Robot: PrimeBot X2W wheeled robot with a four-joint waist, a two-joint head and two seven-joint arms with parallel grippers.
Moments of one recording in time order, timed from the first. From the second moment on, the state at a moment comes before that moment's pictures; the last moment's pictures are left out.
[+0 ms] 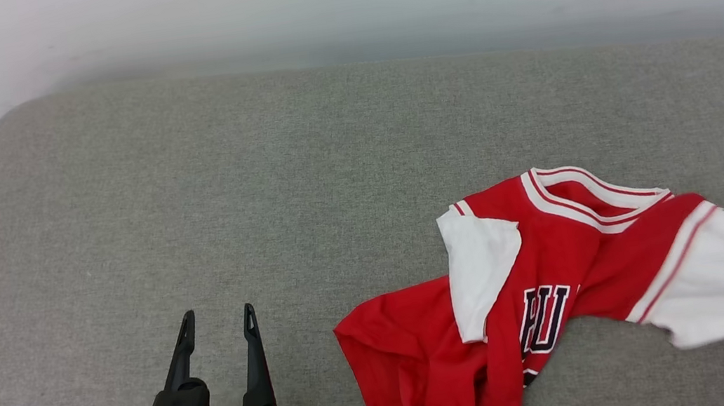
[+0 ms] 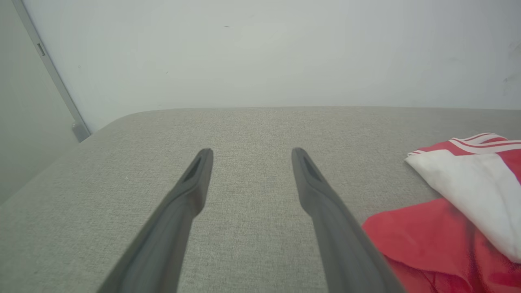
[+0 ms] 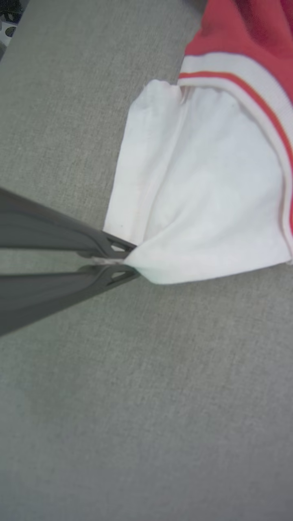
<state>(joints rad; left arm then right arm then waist) 0.01 0.05 -0.11 0.07 -0.04 0.09 -0.26 -0.26 -0.81 0.40 0.34 0.80 0.13 0.48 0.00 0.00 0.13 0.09</state>
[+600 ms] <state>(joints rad) 0.03 0.05 -0.10 0.07 -0.04 0.08 -0.26 -0.08 -0.77 0.20 0.56 0.77 0.13 0.46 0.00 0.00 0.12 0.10</state>
